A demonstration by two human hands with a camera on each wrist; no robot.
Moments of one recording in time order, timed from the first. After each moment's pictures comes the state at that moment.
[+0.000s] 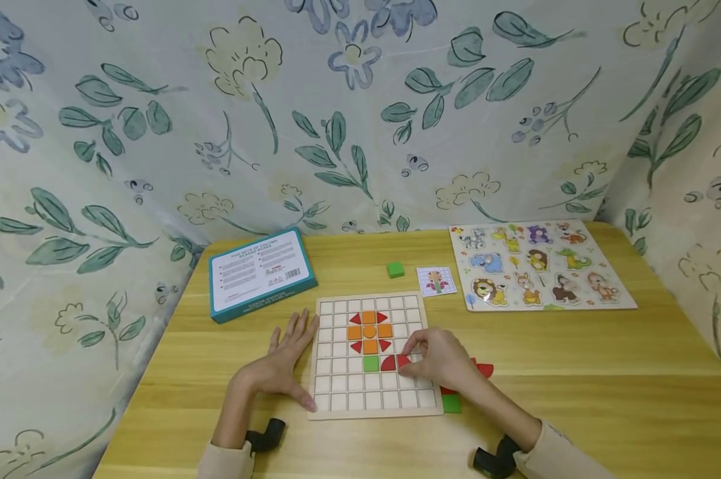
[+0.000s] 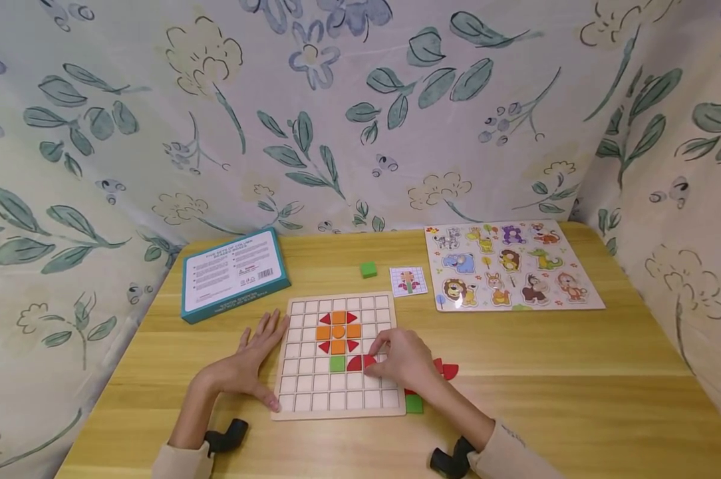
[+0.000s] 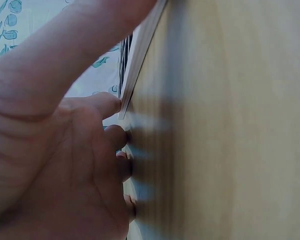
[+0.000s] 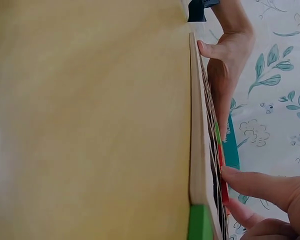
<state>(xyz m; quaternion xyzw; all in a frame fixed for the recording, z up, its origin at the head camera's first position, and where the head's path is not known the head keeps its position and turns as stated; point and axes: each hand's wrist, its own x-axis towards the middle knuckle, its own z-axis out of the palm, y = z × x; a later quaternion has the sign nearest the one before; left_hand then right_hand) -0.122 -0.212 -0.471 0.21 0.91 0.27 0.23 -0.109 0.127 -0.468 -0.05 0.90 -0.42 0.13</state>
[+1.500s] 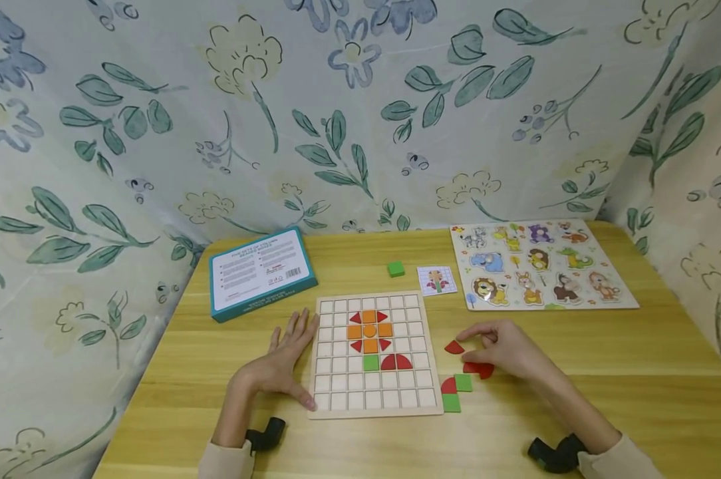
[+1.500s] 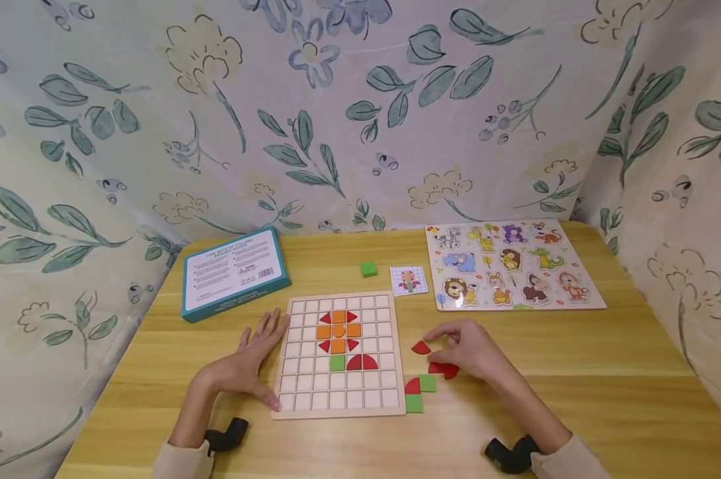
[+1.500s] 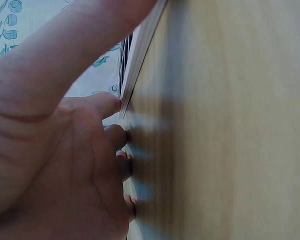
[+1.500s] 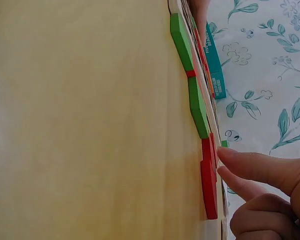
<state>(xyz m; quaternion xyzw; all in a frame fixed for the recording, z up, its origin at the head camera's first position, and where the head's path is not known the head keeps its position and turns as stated) -0.120 -0.212 -0.472 0.22 0.91 0.27 0.23 -0.119 0.231 -0.466 -0.02 0.87 -0.46 0.19</state>
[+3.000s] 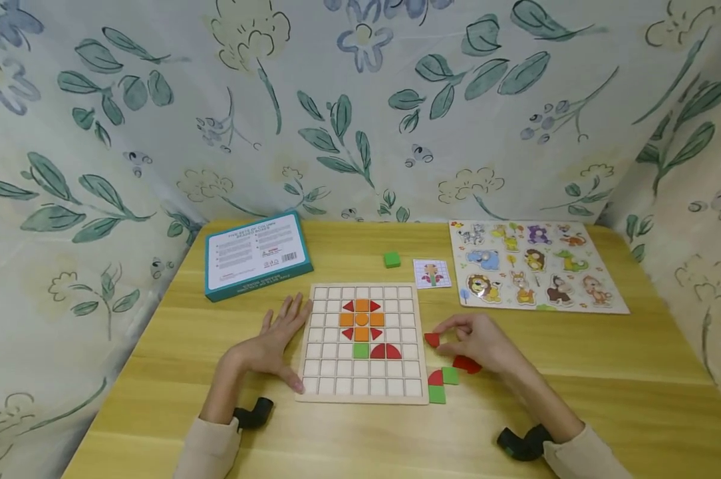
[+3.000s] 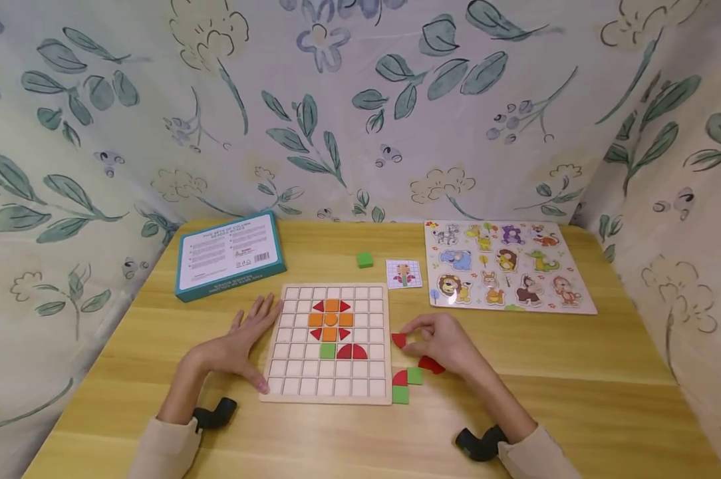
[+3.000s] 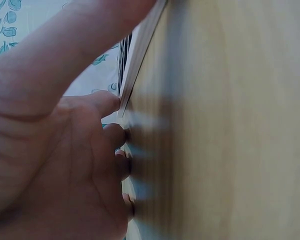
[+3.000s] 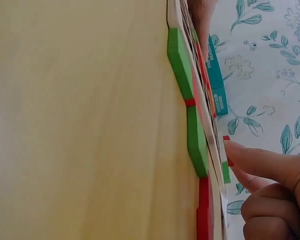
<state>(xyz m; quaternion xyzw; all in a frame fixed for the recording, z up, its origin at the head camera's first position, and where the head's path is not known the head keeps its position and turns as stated) -0.122 -0.208 -0.468 0.22 0.91 0.27 0.23 -0.126 0.217 -0.466 -0.05 0.86 -0.47 0.20</state>
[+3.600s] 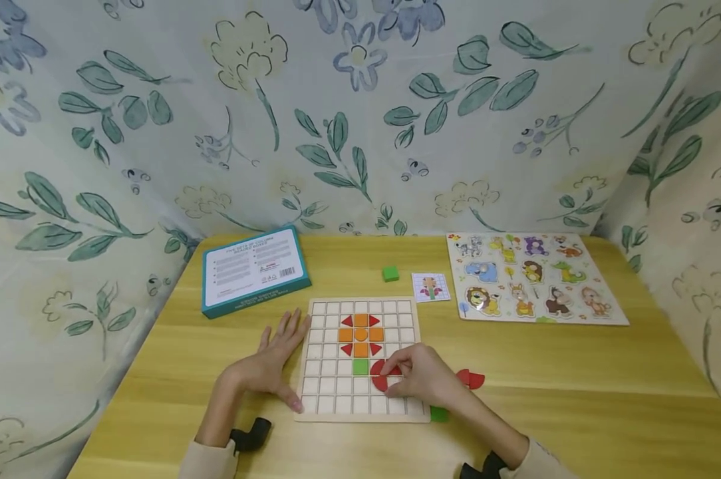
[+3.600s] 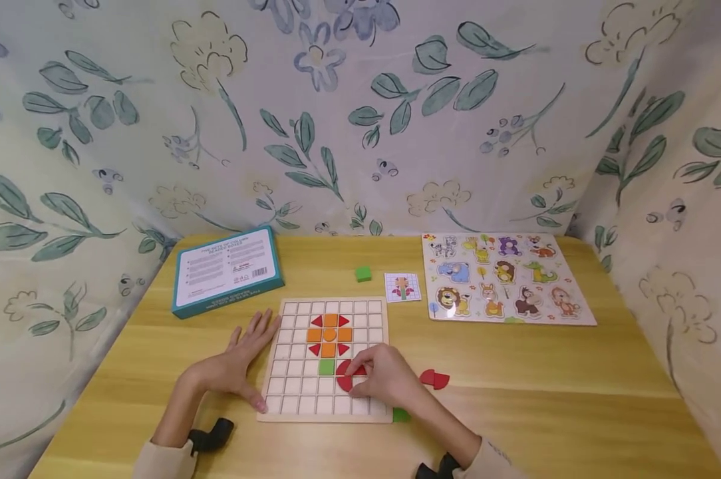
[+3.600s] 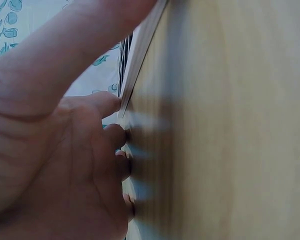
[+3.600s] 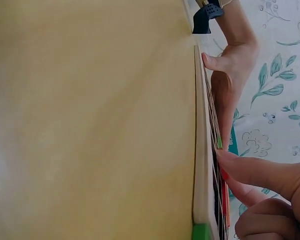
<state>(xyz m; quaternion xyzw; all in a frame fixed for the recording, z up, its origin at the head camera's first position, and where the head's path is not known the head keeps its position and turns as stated) -0.121 -0.207 -0.472 0.22 0.91 0.27 0.22 -0.102 0.130 -0.470 -0.14 0.85 -0.47 0.20</state>
